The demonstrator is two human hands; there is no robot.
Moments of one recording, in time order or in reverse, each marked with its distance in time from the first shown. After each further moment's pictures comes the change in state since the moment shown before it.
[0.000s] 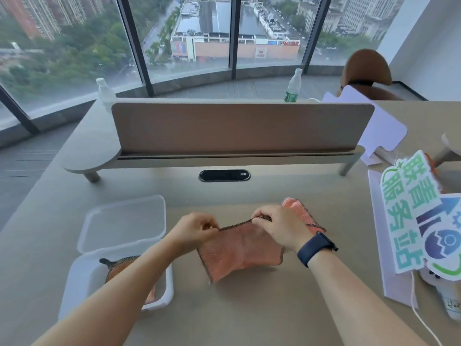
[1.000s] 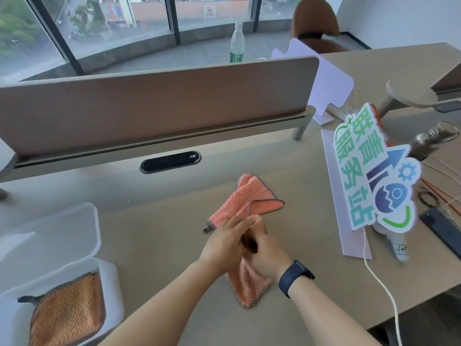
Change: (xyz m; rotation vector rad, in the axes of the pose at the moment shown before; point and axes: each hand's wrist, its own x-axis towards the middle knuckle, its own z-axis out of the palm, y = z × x) left_hand 0.061 0.052 0.186 0.179 -0.069 0.398; right_hand -0.062 0.115 0.052 0.195 0.013 0.317
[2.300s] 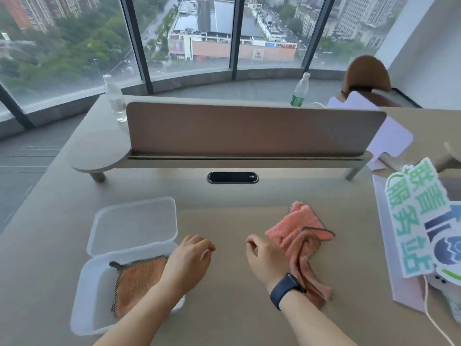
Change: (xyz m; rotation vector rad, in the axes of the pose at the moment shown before) left_hand -0.158 -0.091 -0.133 0.145 0.357 -0.260; right_hand 0.019 -0.110 0.100 -0.256 0.350 -0.263
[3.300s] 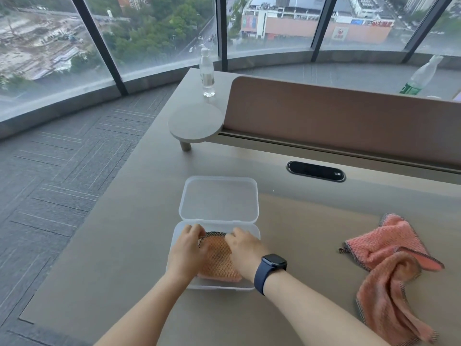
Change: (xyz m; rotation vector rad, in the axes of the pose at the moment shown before) left_hand -0.086 -0.132 -0.061 0.013 0.135 -0.668; right_hand 0.000 -0.172 0.126 -0.355 -0.628 -0.493
